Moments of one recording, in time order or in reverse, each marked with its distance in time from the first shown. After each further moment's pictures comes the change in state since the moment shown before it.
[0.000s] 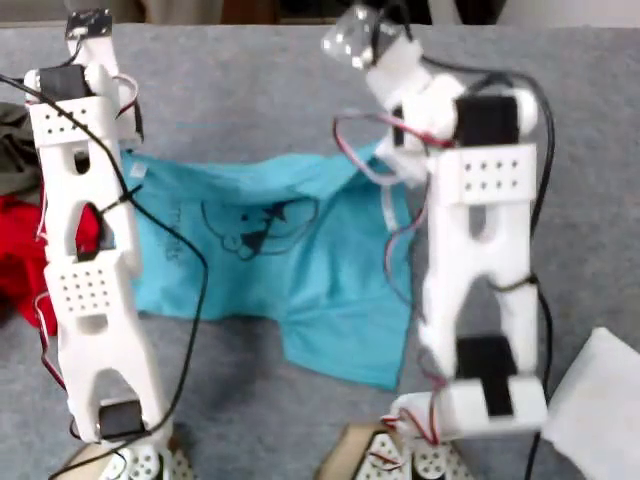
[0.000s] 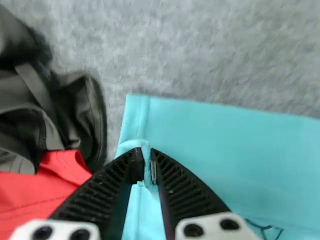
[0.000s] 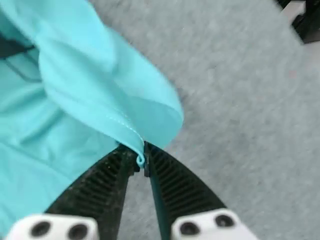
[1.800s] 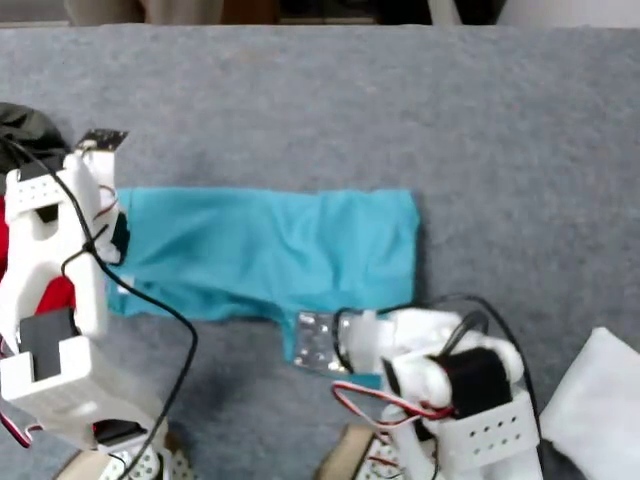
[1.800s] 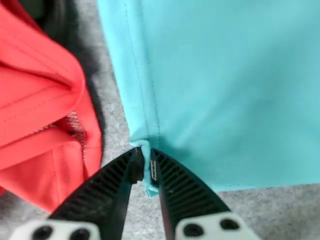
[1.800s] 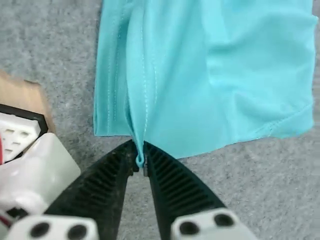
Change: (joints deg) left arm -7.7 -39.3 81.8 -23.9 -22.9; right arm -12.1 -70.3 75.5 4.4 23.1
